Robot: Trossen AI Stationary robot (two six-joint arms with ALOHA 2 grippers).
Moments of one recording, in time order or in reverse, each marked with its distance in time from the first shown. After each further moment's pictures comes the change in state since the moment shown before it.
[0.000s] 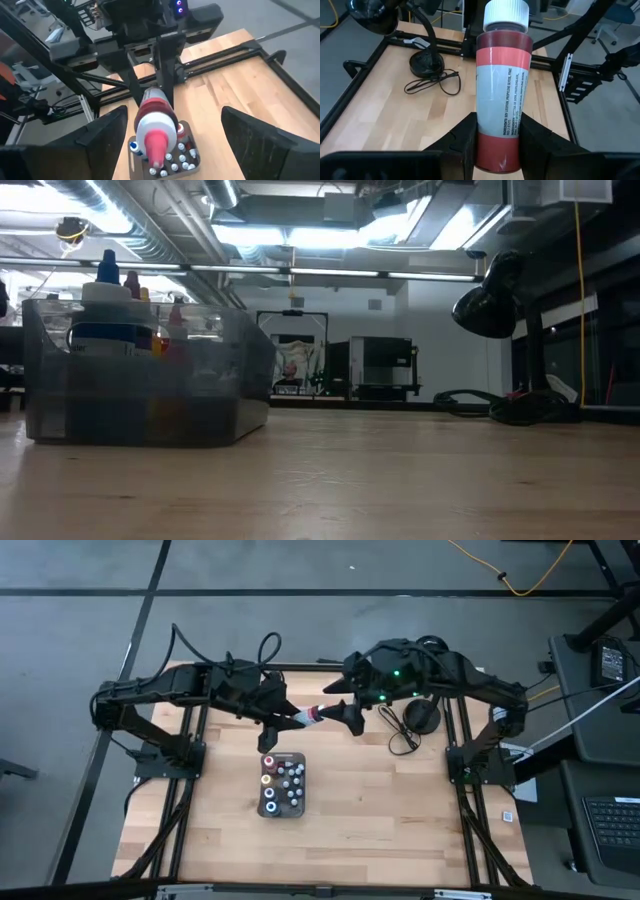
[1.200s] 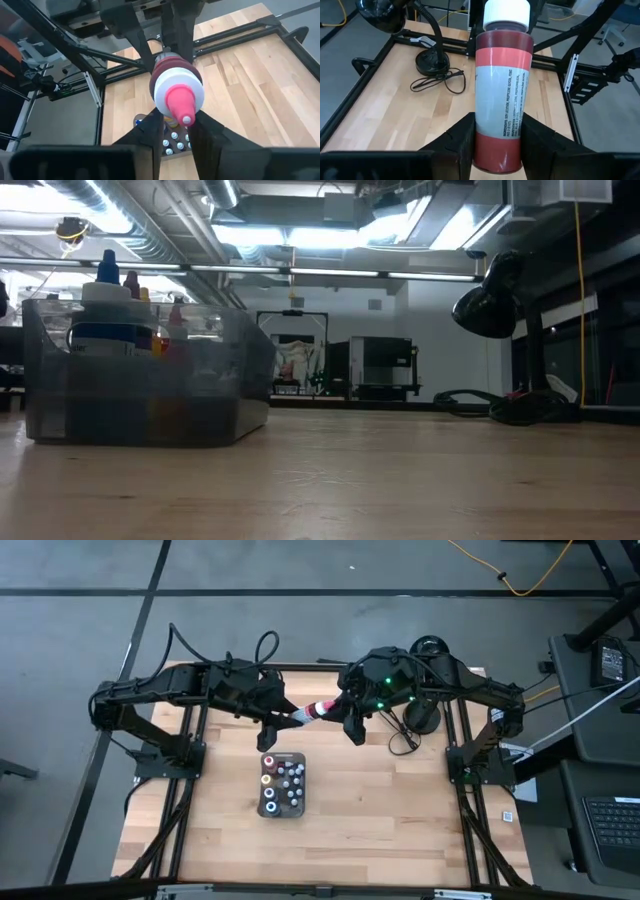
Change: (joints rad) left arm 0.001 -0.005 0.001 -0.016 -0.028 -0.007; right arm 0.016 0.021 -0.010 -0.060 -0.062 -0.011
